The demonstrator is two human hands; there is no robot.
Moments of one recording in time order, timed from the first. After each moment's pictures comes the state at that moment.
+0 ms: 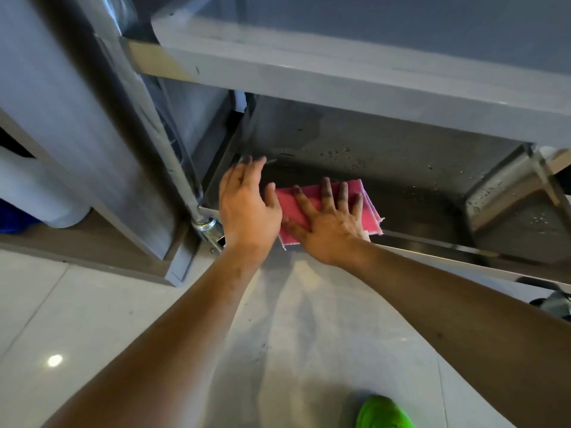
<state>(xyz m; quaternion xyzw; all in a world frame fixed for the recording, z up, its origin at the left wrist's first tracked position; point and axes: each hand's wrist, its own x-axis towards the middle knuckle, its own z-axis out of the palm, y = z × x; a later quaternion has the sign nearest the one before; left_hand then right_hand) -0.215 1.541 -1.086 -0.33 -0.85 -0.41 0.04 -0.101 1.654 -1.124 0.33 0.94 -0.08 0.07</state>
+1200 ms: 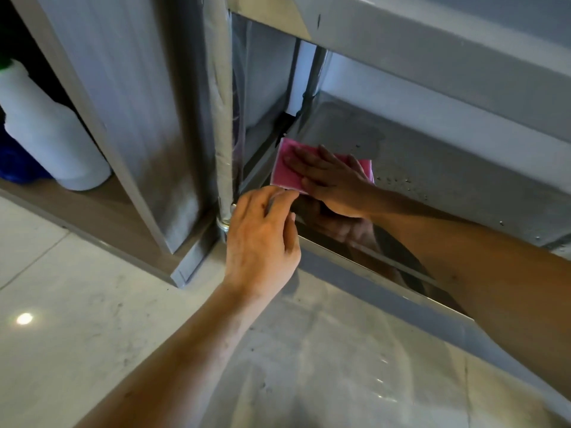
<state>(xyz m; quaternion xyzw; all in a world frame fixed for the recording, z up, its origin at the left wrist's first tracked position) -0.235 1.506 -1.140 -0.38 -0.82 -0.40 0.15 -0.233 1.729 -1.115 0.05 0.99 -0.01 0.08</state>
